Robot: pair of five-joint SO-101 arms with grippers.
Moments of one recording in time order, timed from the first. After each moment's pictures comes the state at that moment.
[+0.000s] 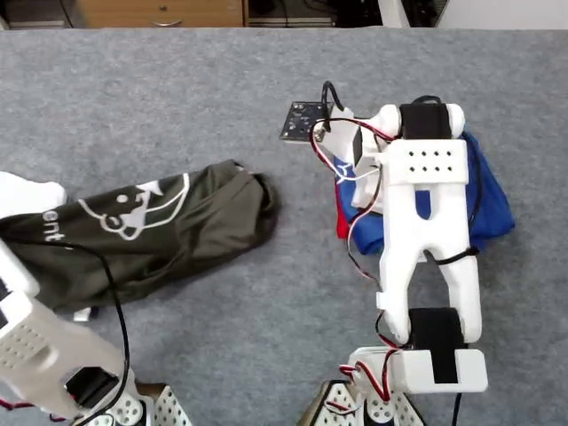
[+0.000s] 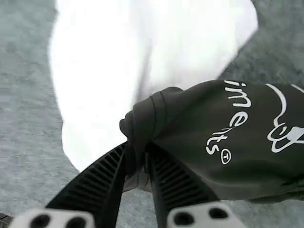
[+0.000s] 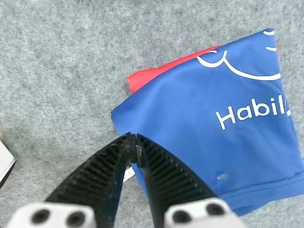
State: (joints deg) left arm -50.3 15.6 -23.2 100.1 -21.9; right arm -4.9 -4.2 -4.8 99.9 61.0
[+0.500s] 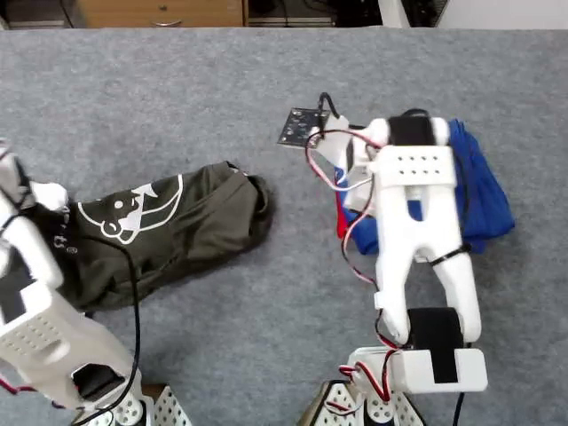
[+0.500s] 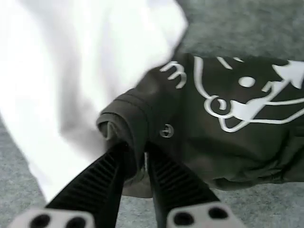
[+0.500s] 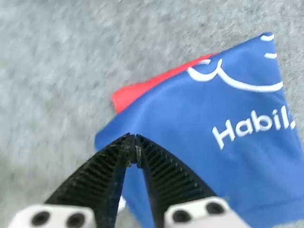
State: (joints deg) left arm -36.0 15.6 -21.8 100.1 -20.0; right arm -6.9 -4.2 8.5 83.3 57.2
